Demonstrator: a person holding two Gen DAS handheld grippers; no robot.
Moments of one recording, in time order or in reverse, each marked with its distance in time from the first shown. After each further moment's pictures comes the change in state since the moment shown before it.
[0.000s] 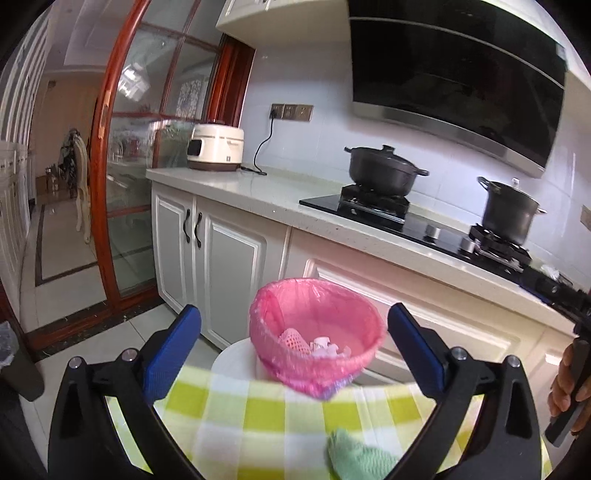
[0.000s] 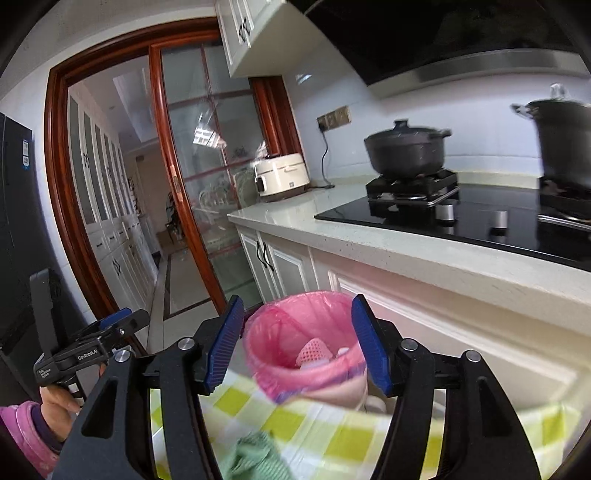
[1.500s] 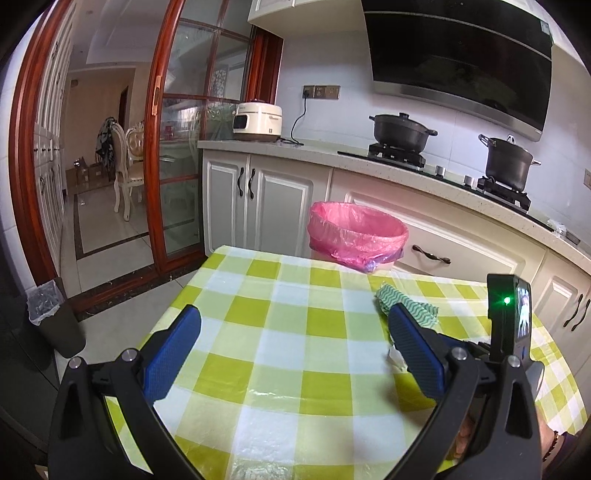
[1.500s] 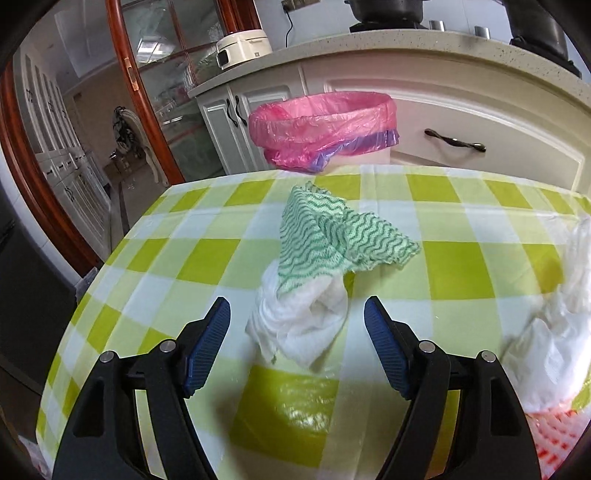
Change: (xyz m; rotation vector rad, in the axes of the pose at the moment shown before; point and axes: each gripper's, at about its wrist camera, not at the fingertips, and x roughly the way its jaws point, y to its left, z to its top) left arm -0.150 0.042 -0.149 0.002 0.083 0.125; right arm 0.065 0.107 -0.237 0.092 0.410 -0.217
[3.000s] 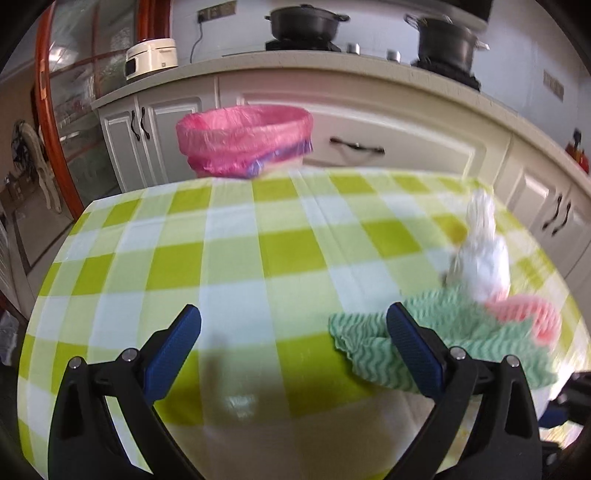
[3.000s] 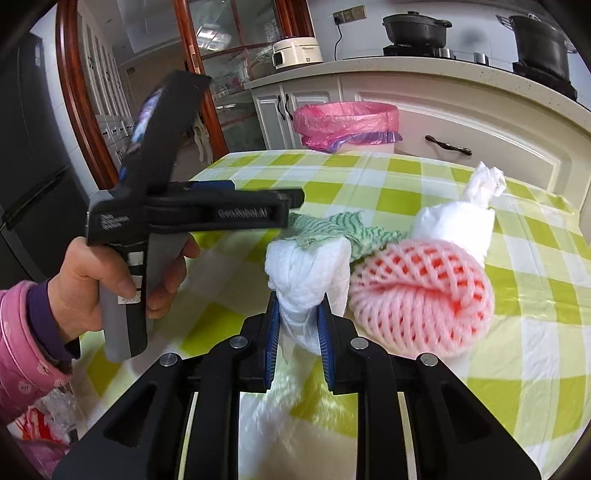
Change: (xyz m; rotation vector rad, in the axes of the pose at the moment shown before) left arm 0.107 -0.130 -0.060 0.257 0.319 -0.199; right arm -0.146 -0.040 -0.103 -0.173 -0.010 0.124
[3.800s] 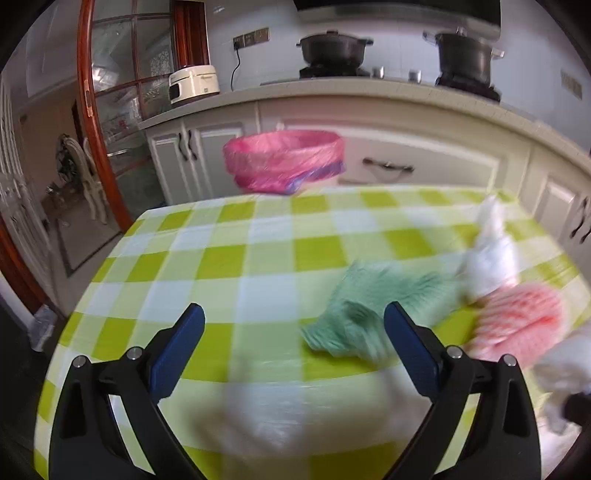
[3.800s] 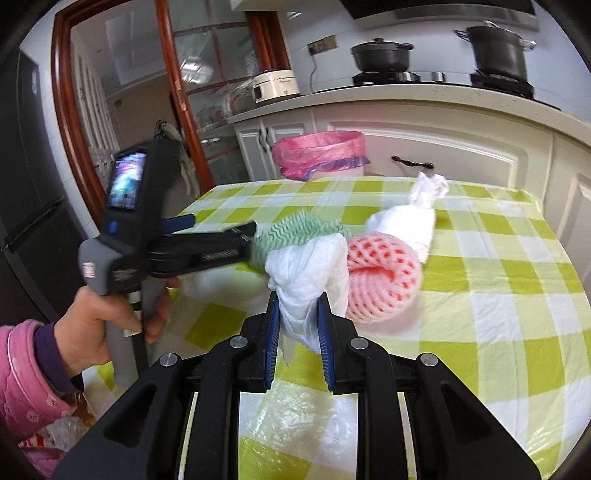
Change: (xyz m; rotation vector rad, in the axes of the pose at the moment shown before) left arm -0.048 -0.016 -0.016 -0.045 -0.111 0.164; right arm -0.055 -0.024 -0.020 0.083 -0.136 -0.043
